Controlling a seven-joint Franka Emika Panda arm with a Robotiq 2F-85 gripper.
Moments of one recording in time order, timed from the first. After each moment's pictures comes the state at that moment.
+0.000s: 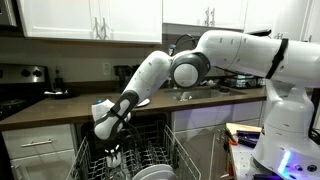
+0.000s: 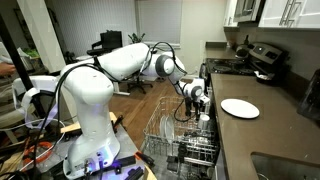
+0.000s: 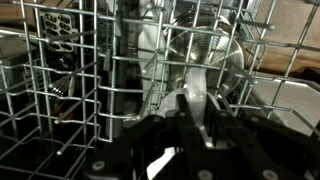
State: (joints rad) arm 0.21 1.33 -0.19 -1.10 0.07 2.39 0.87
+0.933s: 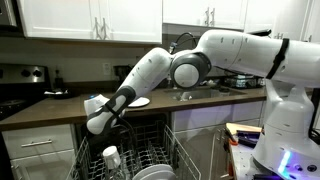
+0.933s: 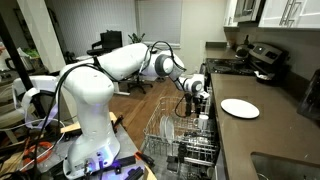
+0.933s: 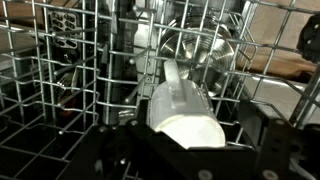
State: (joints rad) arm 0.23 1.33 -0.21 -1.02 0.07 2.27 0.87
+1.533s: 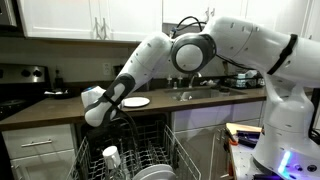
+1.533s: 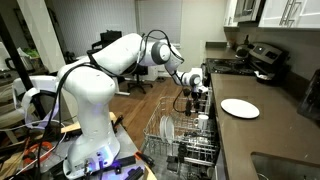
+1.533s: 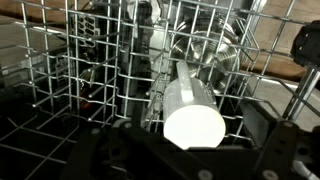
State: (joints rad) arm 0.30 1.17 -0.26 -1.22 0.07 2.27 0.87
